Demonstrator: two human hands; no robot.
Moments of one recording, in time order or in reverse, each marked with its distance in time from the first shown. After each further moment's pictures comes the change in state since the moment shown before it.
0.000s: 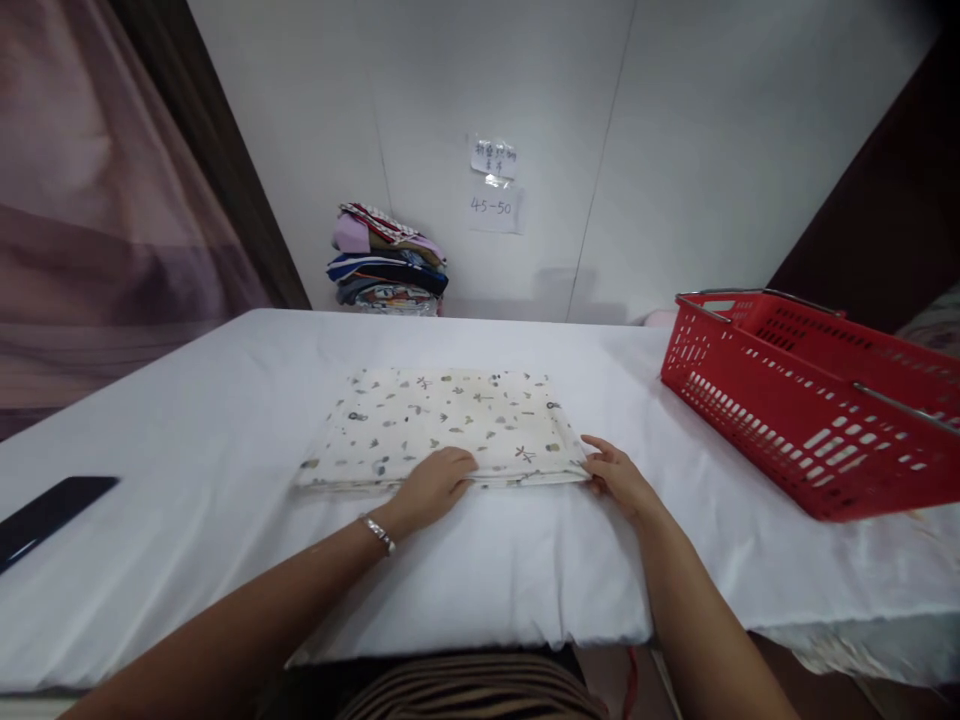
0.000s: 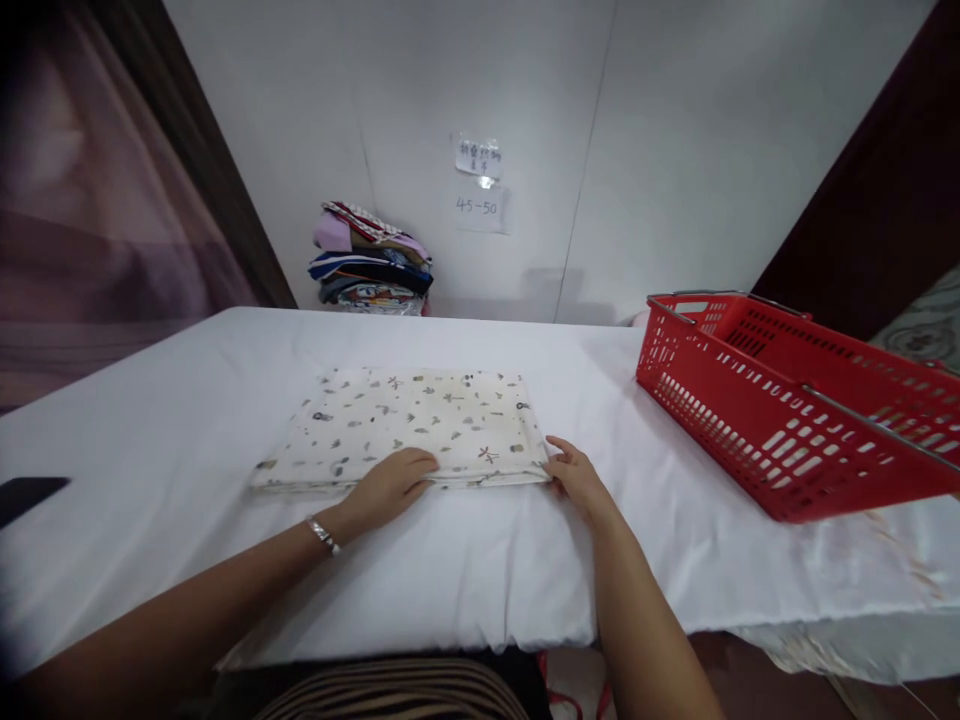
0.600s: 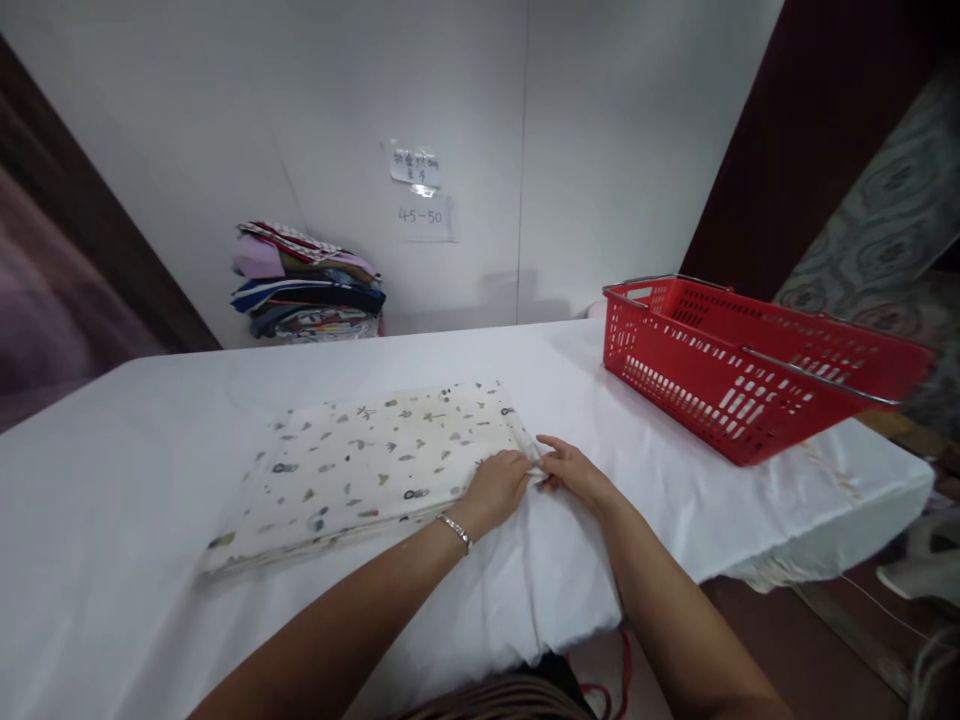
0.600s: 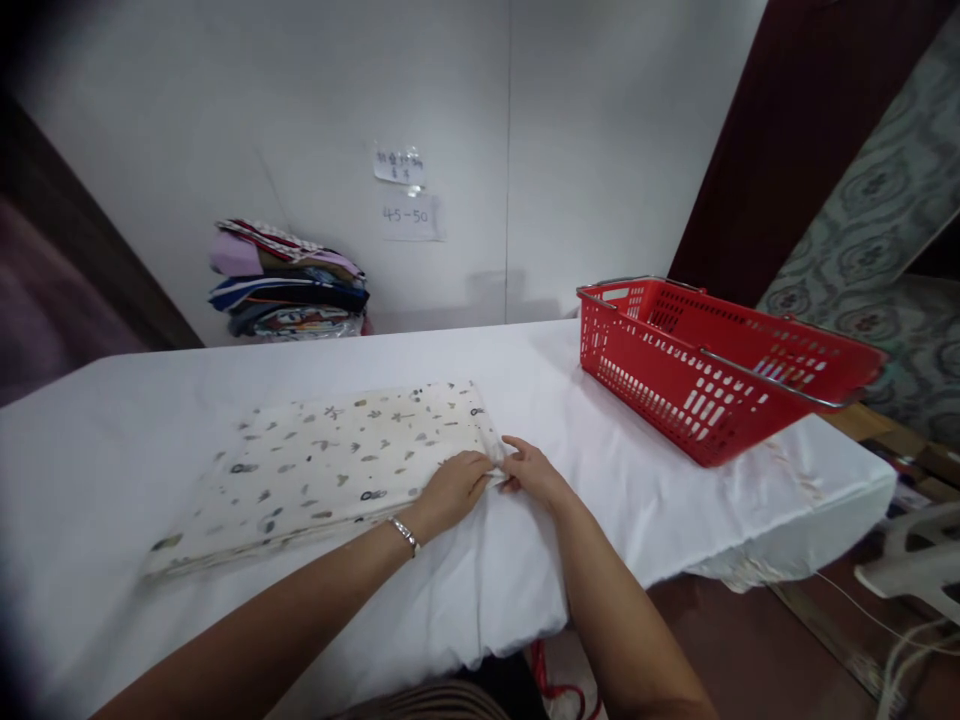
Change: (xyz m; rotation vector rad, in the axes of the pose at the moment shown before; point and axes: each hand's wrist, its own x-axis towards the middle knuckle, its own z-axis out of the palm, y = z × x) left_hand 0.107 0.084 0.059 -0.062 -0.072 0.124; right_hand 0.000 -0.001 0.000 0.143 -0.076 -0.005
